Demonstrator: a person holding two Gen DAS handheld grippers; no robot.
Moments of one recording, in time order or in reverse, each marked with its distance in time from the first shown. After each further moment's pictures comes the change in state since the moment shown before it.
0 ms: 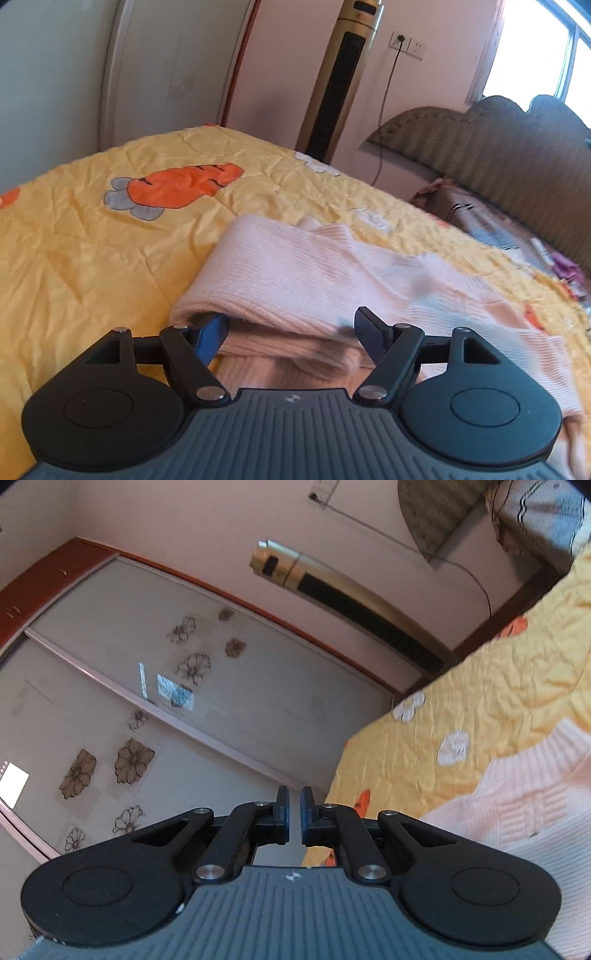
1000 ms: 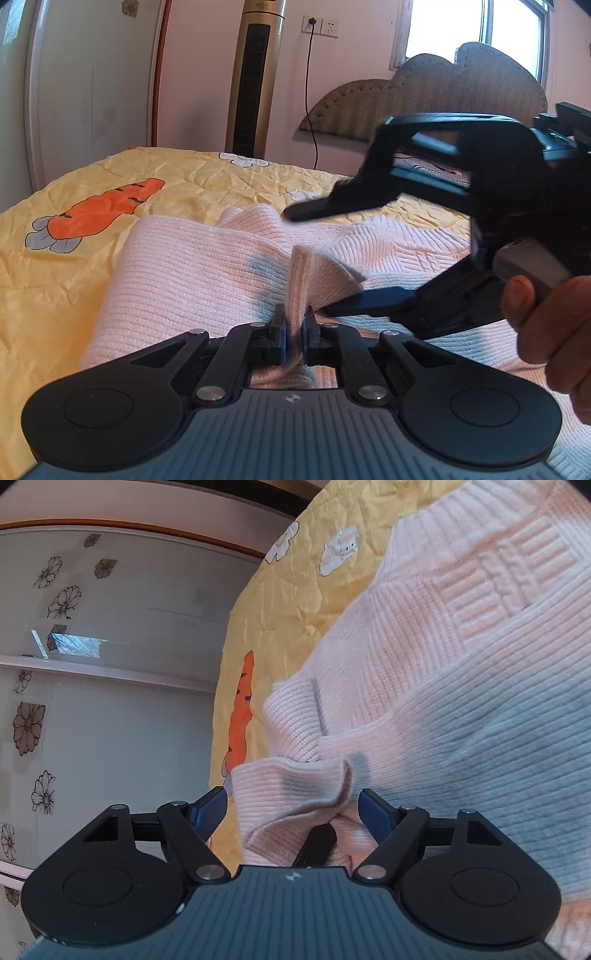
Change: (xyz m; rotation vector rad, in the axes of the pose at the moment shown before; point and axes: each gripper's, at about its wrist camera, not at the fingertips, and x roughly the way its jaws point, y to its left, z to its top) left arm 0.024 -0.033 -0.019 0.253 -0.026 -0.141; right arm 0.139 -0.110 -0.125 0.279 0.366 -0.244
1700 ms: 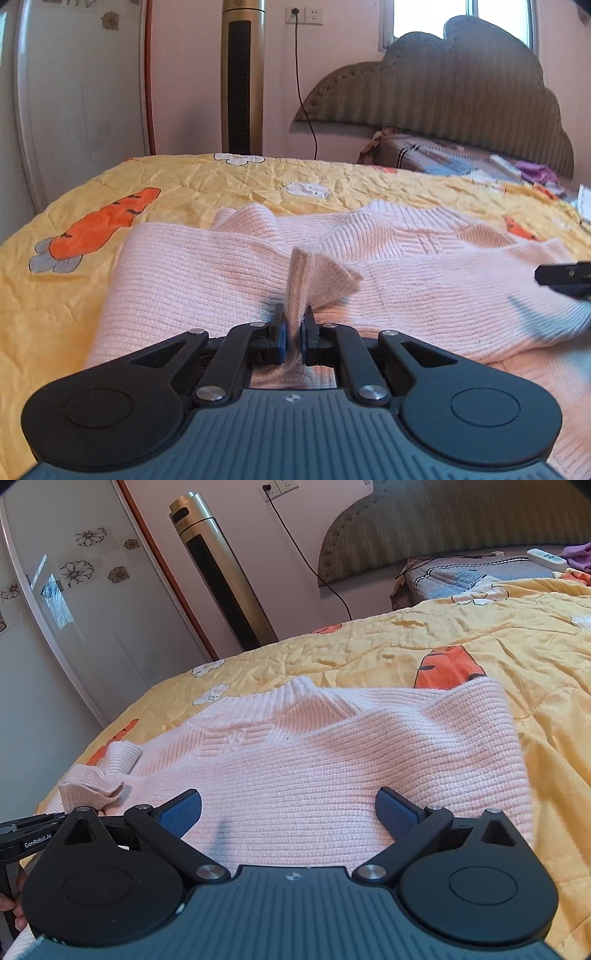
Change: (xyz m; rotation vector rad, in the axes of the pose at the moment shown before) left arm -0.003 -0.011 0.000 0.074 0.022 0.034; right arm -0.171 -0.081 -0.021 -0.590 -0.462 -0.383
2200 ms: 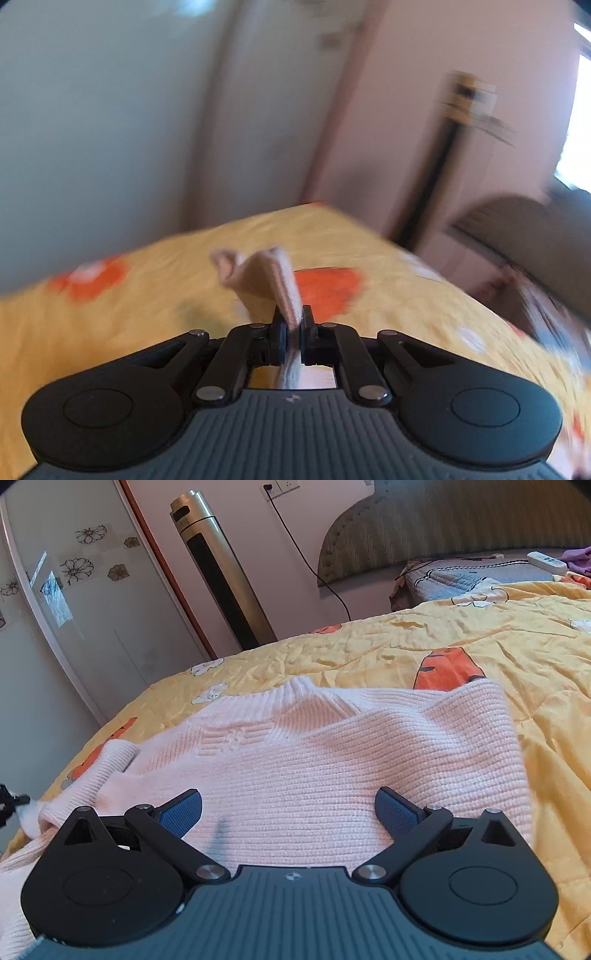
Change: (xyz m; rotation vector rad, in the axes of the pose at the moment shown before) left arm -0.061 0.137 0.054 -0.379 -0.167 0.273; right arm -0.001 -0.001 0.000 -0.007 -0.002 -0.005
